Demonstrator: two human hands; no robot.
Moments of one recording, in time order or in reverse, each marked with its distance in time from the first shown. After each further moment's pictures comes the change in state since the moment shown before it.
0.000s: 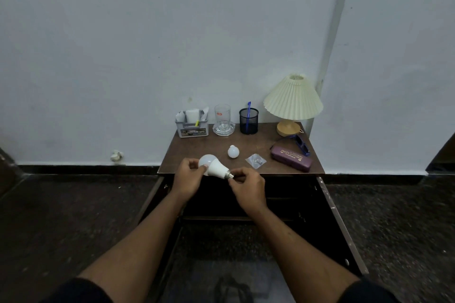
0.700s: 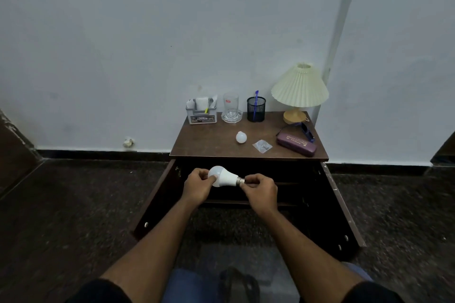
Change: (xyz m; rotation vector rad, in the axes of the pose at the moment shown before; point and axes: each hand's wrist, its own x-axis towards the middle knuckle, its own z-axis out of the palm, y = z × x) left_hand -0.060 -0.046 -0.005 0.089 -0.052 -0.117; right_hand -0.061 0.026 -0.010 0.051 -0.013 0.200
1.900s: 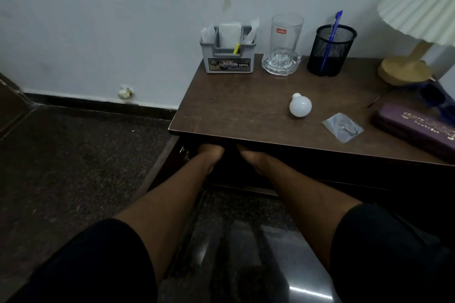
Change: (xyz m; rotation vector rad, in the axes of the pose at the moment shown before) left_hand 0.257 -0.114 0.052 0.020 0.055 -0.370; right_hand 0.217 0.072 0.218 0.073 -0.561 0.251
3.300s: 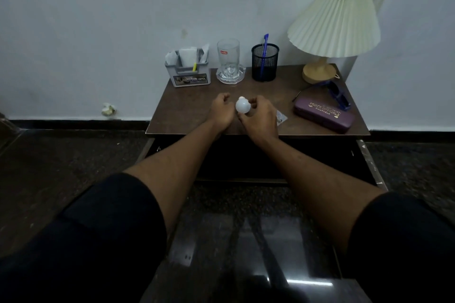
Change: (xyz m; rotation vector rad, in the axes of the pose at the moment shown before) left_hand -0.129 0.146 0.049 0.017 -0.068 0.479; right_hand -0.119 -0.068 -0.119 -0.372 0.672 -0.423
